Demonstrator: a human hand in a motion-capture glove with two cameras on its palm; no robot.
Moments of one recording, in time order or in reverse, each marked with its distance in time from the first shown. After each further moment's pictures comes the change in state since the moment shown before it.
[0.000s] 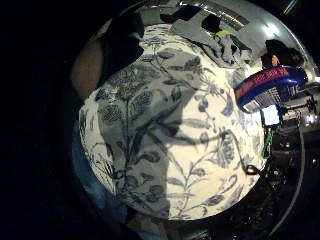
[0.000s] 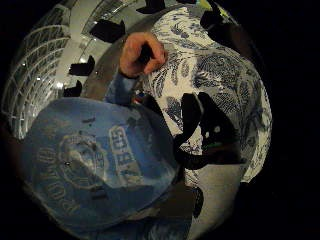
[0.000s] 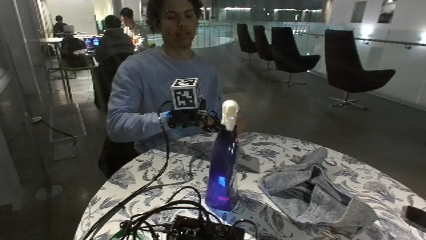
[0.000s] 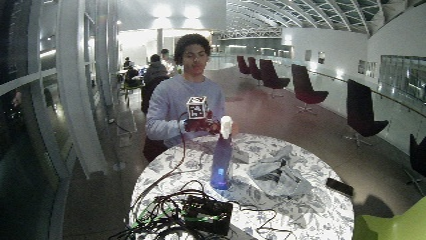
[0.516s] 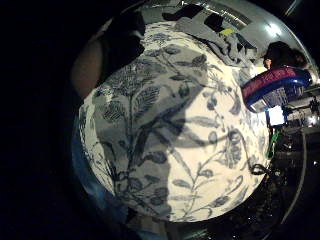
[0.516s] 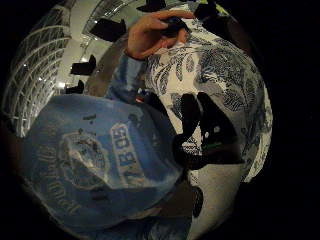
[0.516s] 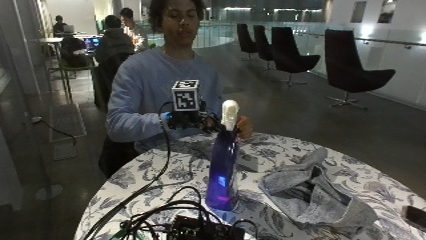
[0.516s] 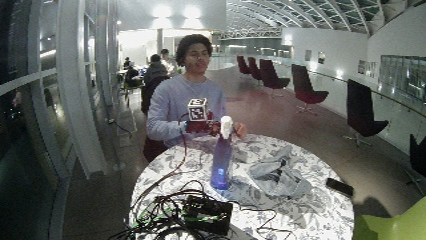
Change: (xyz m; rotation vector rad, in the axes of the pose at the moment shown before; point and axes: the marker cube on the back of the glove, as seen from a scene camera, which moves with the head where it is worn) arm -0.008 0.004 0.006 -0.036 -0.019 -0.021
